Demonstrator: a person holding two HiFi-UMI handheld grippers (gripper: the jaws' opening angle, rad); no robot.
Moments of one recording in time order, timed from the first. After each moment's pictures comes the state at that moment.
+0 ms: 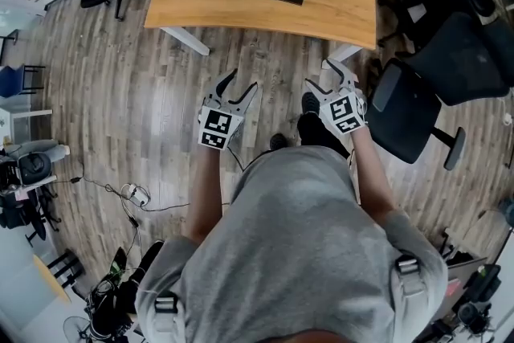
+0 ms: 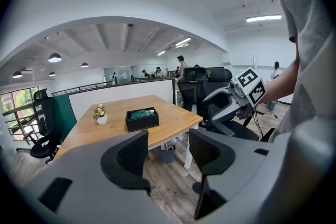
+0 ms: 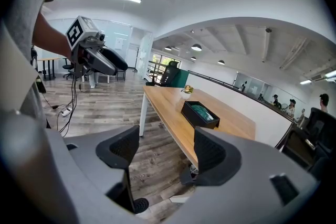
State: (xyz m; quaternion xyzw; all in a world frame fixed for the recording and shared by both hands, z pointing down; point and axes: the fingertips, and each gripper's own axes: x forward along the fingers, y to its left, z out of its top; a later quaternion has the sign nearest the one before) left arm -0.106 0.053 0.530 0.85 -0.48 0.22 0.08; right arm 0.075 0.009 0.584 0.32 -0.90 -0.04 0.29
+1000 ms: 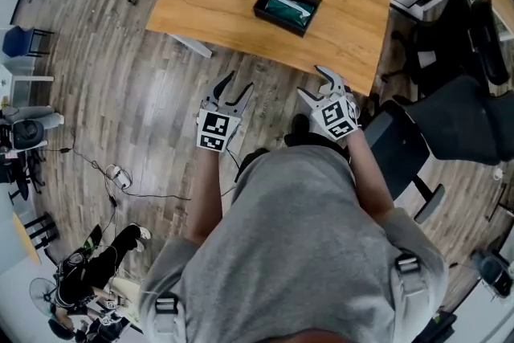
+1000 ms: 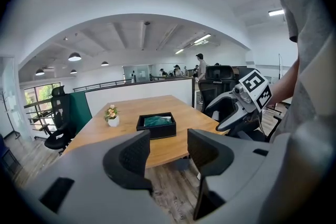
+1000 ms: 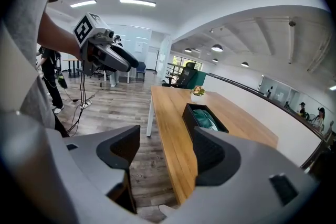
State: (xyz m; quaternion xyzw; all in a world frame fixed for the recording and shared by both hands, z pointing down) left arm -0.085 -0.057 0.527 0.79 -0.57 0.21 0.09; right arm 0.075 -0.113 0.598 0.19 -0.93 -0.05 0.30
